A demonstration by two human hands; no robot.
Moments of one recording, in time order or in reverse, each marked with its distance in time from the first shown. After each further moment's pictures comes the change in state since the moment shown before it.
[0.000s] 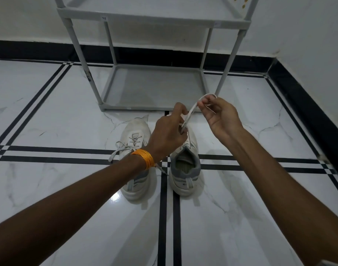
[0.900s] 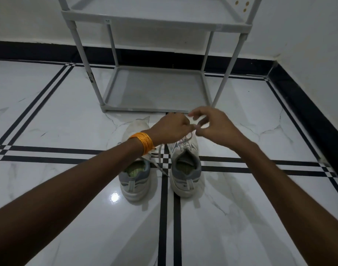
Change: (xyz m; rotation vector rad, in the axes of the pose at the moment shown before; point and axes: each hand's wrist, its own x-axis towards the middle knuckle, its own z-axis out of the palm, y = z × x) left_hand 0.031 0.009 -0.022 0.094 -0.505 -0.136; right_hand -0.021 -0.002 0.000 -1.483 -0.316 -0.260
